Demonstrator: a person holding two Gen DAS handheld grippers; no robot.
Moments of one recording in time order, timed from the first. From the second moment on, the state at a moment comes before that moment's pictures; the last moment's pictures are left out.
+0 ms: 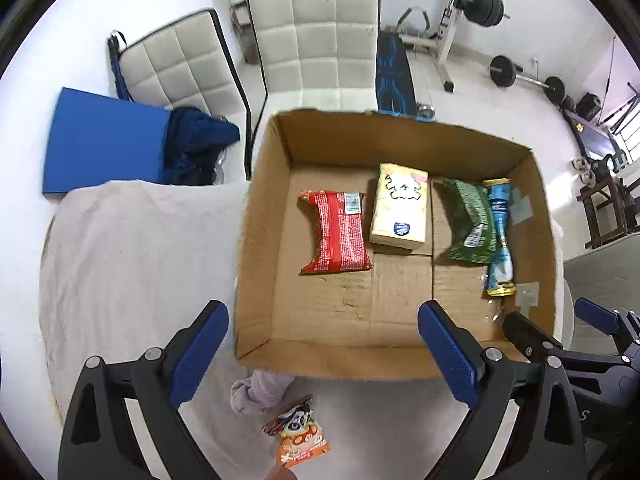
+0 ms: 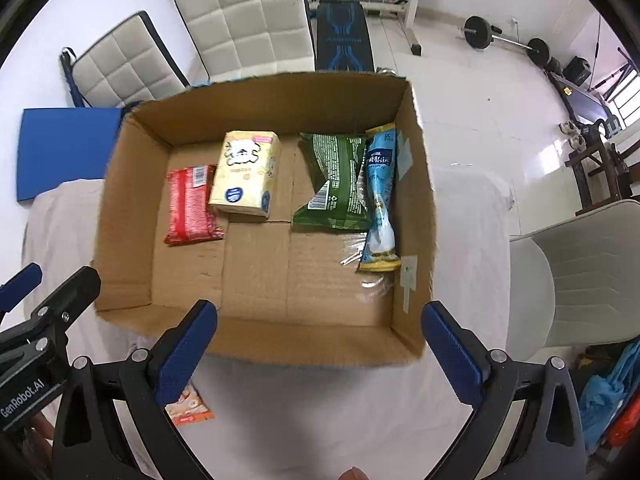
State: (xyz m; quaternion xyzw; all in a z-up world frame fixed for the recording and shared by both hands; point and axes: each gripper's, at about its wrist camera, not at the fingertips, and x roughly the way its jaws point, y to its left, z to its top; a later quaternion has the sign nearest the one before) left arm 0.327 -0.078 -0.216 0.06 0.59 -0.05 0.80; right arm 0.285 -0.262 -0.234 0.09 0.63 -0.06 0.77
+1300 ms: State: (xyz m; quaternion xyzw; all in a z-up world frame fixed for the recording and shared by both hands) left arm 0.183 0.129 -0.321 0.02 0.68 0.14 0.72; right arm 0.217 -0.035 -0.421 0.08 0.78 0.08 0.62
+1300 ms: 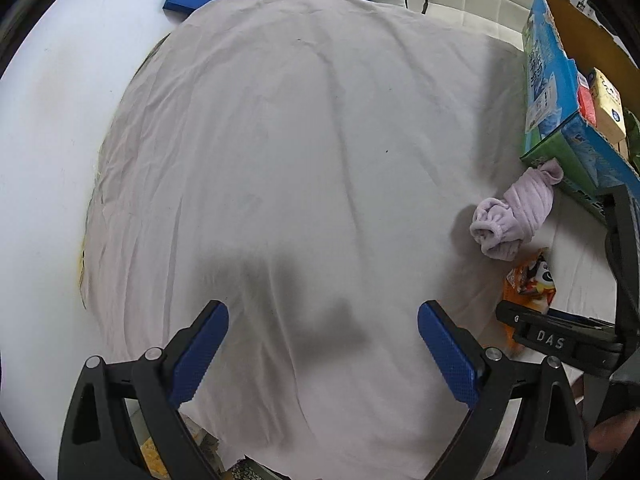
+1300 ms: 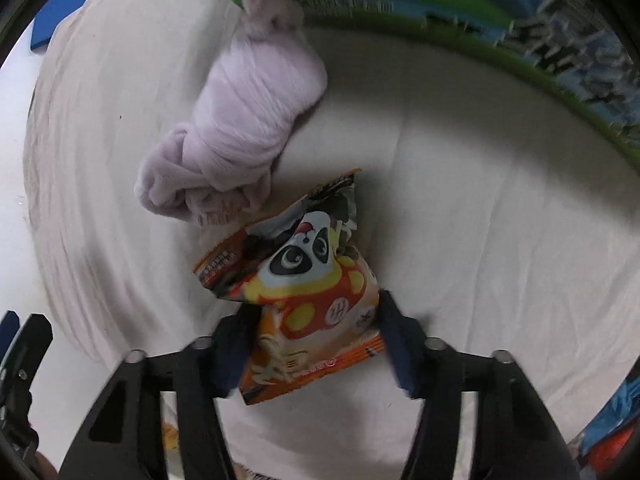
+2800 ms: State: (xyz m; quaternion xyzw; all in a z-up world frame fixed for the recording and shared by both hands) left arm 0.283 -0.016 -0.408 0.10 0.73 -0.06 0.67; right arm 0.209 -0.173 -0.345 0.13 0.73 0.00 0.67
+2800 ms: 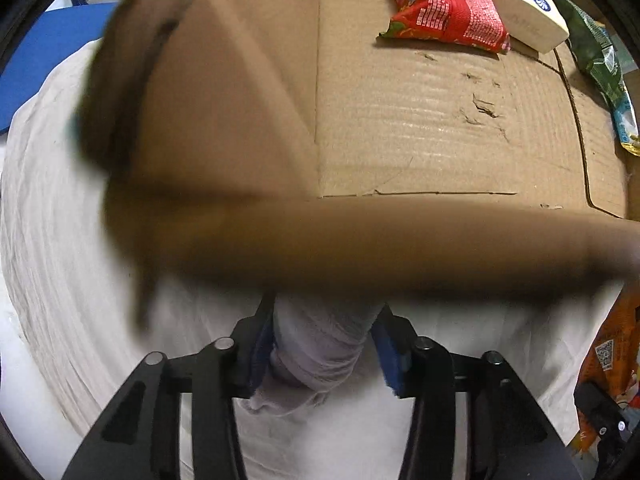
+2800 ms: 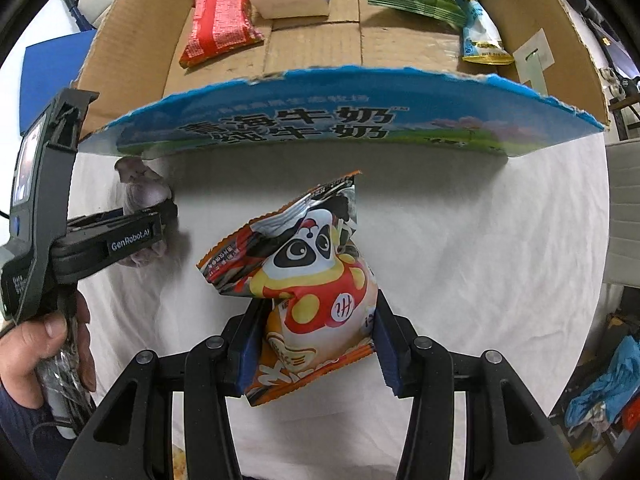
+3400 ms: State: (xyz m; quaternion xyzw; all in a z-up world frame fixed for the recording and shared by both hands) left arm 0.208 -0.017 -0.280 0.03 0.67 -0.07 0.74; right arm 0.193 -0.185 -0.260 0.12 0.69 0.03 0.71
